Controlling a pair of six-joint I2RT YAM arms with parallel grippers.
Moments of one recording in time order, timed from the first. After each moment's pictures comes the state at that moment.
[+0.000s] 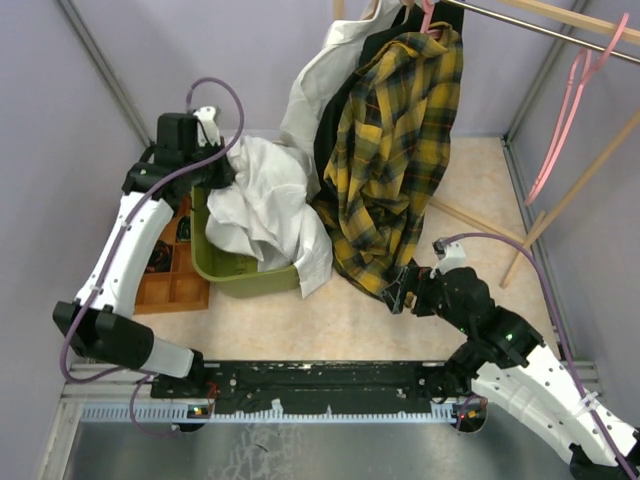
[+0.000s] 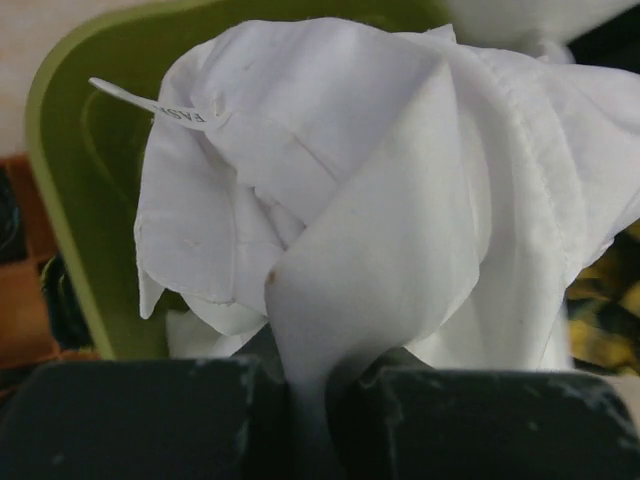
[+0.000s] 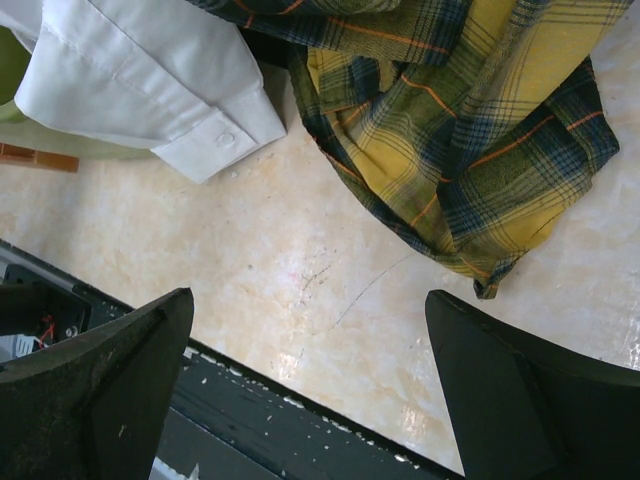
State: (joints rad) left arm -0.24 1.44 1.62 -0.75 0.13 -0.18; right arm 0.71 0.42 0.56 -0.66 0.10 0.63
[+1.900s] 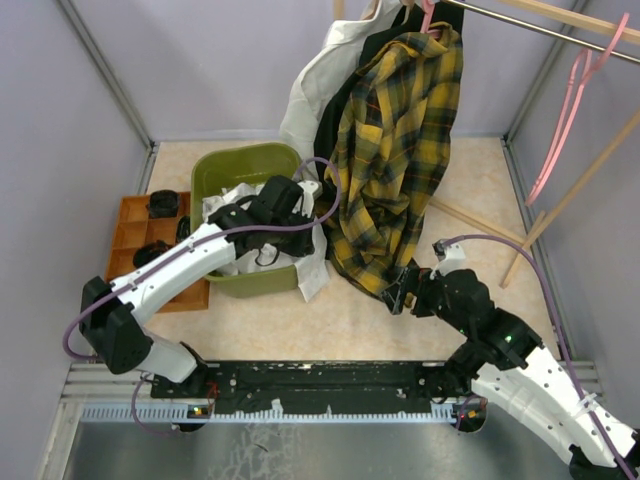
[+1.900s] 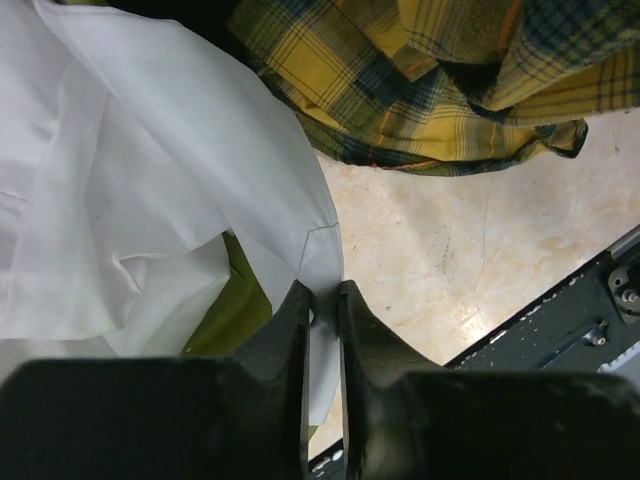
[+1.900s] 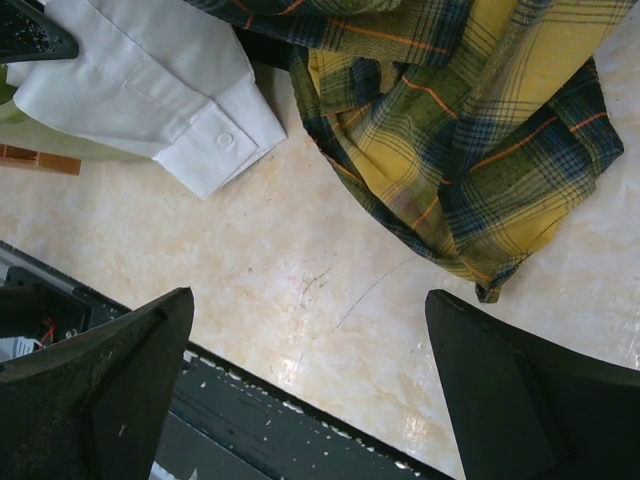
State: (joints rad) left arm -0.76 1.47 1.29 -0.67 0.04 -0.30; right arm 0.71 0.40 0.54 -0.64 0.10 0.63
